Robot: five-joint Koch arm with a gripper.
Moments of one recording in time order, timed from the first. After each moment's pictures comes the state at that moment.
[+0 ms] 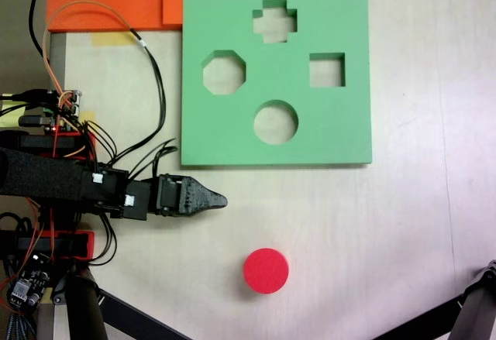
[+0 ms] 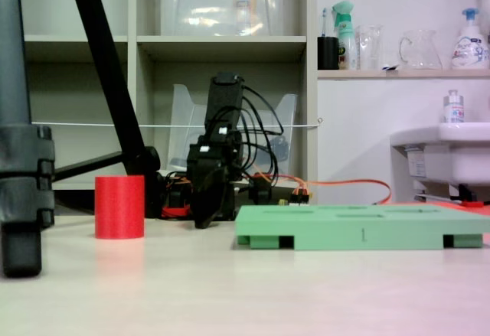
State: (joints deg) arm 4.9 128.0 175.3 -4.4 -5.3
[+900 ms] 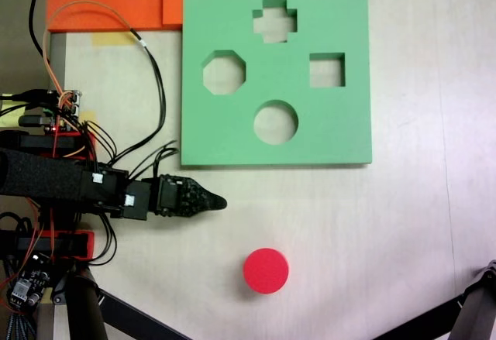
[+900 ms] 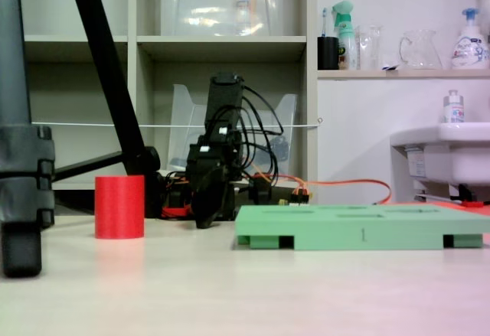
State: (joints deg) arm 4.9 128.0 175.3 -4.4 -1.2
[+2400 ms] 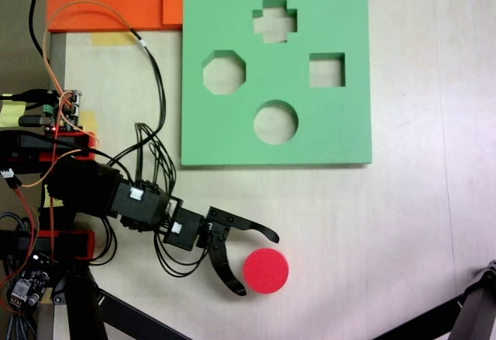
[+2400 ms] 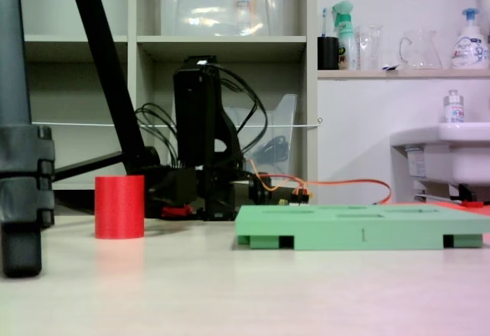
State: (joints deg) arm 18.6 59.2 153.5 -87.7 90.5
